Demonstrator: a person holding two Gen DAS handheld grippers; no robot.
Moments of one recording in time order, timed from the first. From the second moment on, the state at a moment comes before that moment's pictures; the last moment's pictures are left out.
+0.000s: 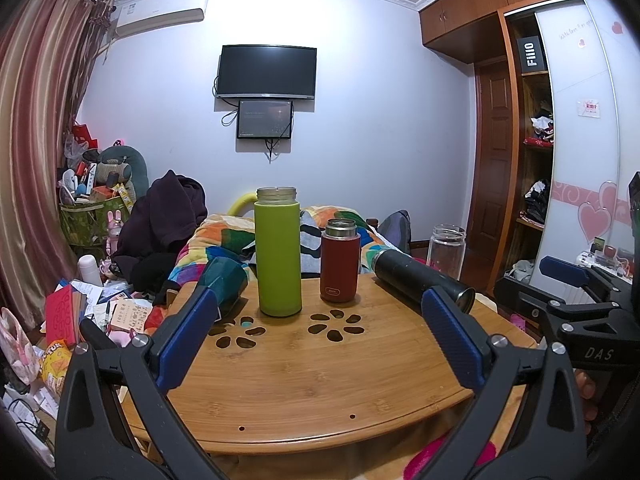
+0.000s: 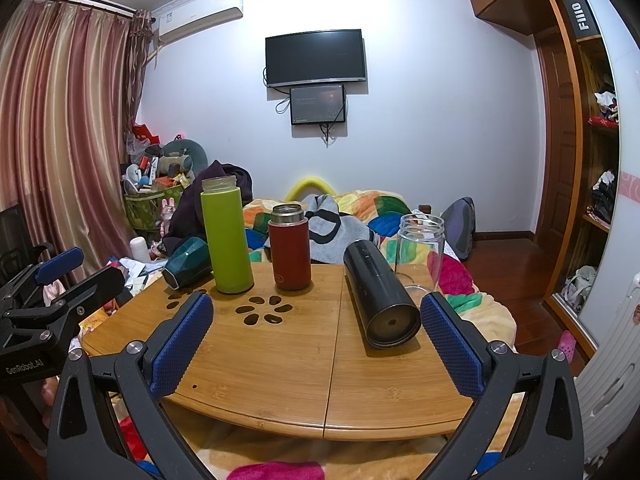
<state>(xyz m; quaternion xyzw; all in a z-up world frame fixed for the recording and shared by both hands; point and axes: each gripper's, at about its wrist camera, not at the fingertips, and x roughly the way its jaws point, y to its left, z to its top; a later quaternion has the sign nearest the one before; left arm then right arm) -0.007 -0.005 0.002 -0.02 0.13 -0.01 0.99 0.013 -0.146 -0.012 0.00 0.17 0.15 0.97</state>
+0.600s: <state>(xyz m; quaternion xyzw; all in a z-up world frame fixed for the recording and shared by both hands) 0.035 -0.011 0.007 -0.02 0.17 -0.04 0.98 0.015 -0.152 -0.013 0.00 0.18 0.14 0.97</state>
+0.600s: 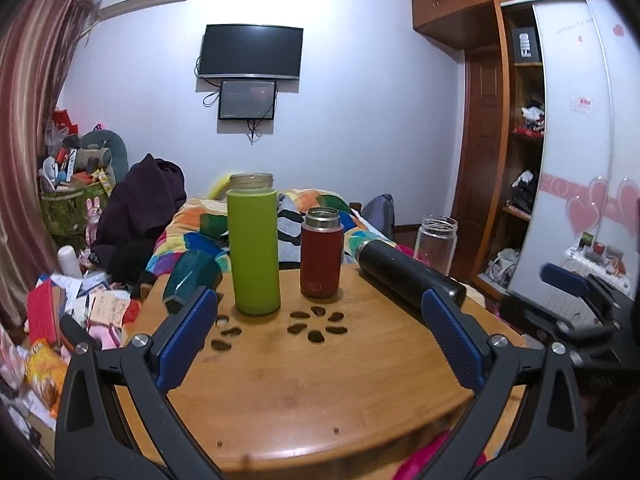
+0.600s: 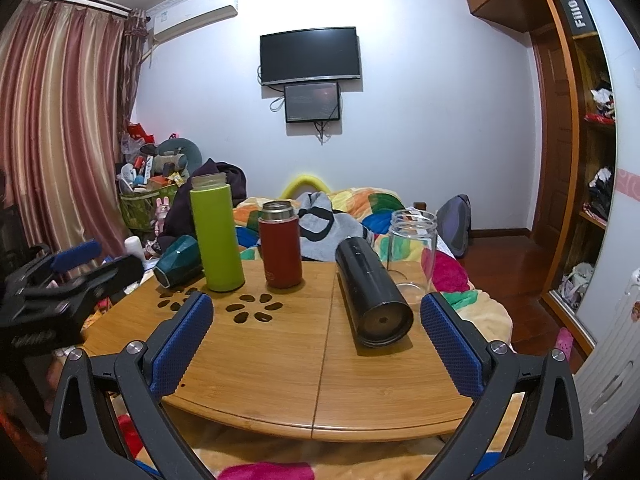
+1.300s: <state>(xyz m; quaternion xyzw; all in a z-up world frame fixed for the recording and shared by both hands) 0.253 -0.062 -0.043 0.00 0.34 0.01 0.94 0.046 -0.217 -0.050 0.08 0.21 0.13 0.96</state>
